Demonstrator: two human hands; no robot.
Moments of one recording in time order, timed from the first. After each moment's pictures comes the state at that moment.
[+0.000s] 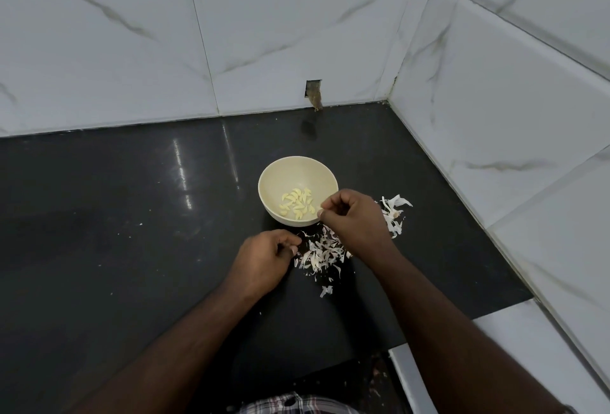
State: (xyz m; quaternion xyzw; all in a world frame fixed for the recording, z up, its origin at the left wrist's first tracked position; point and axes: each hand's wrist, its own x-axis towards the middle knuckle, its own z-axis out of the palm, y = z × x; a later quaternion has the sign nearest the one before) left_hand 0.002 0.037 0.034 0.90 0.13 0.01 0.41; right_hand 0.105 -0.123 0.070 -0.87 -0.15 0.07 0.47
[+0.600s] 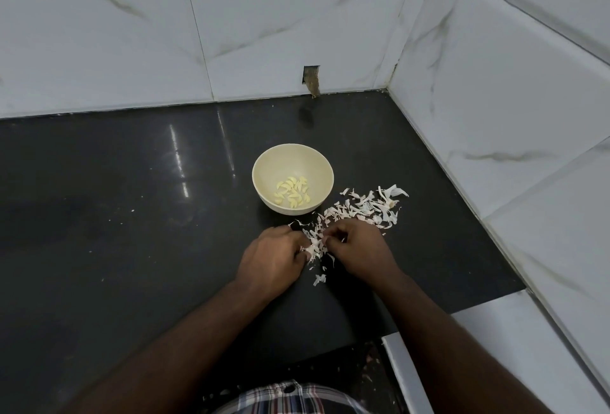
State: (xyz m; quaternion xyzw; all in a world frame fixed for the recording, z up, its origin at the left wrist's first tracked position) left_hand 0.004 0.010 0.016 0.96 0.07 -0.02 0.26; right_hand 0.086 -0.155 0.035 -0.92 -0.19 0.15 0.31
